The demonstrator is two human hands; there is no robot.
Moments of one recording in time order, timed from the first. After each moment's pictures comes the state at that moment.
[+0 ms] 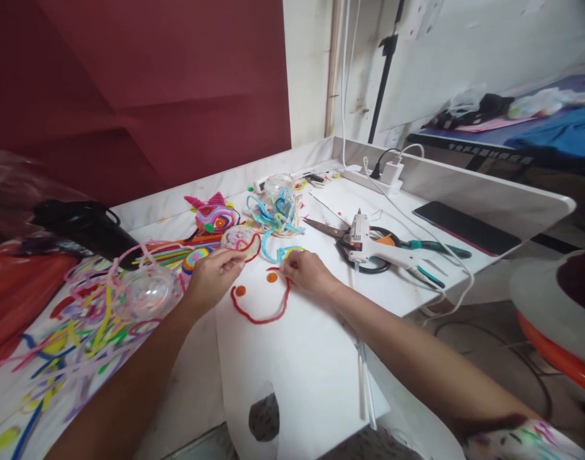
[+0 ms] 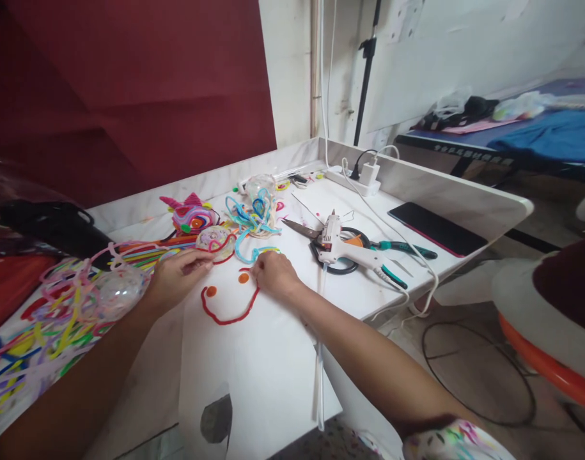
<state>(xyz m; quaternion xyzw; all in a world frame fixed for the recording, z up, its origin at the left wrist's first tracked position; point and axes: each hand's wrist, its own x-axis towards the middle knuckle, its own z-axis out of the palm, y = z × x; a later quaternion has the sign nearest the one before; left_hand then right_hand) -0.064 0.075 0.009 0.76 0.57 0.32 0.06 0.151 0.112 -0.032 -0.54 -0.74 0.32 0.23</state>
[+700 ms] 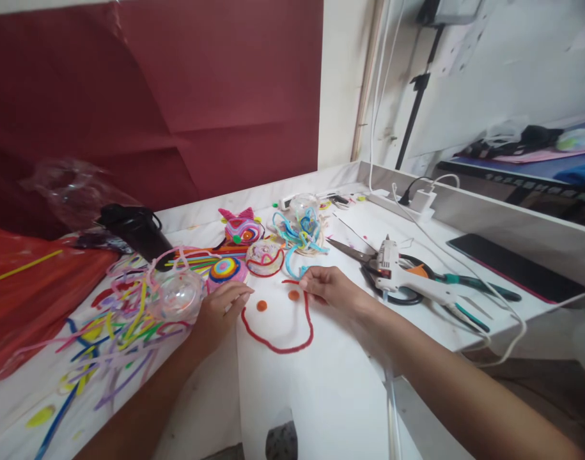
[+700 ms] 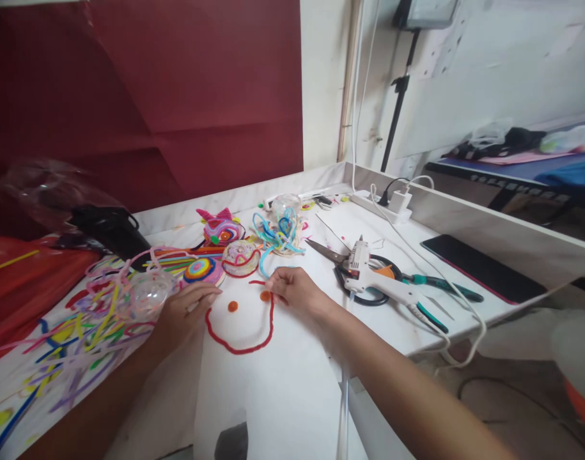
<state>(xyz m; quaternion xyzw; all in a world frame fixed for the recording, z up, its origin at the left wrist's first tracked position) -0.097 0.028 -0.013 0.73 0.58 0.36 0.08 0.155 0.113 -0.022 -0.34 -0.63 0.62 0.32</state>
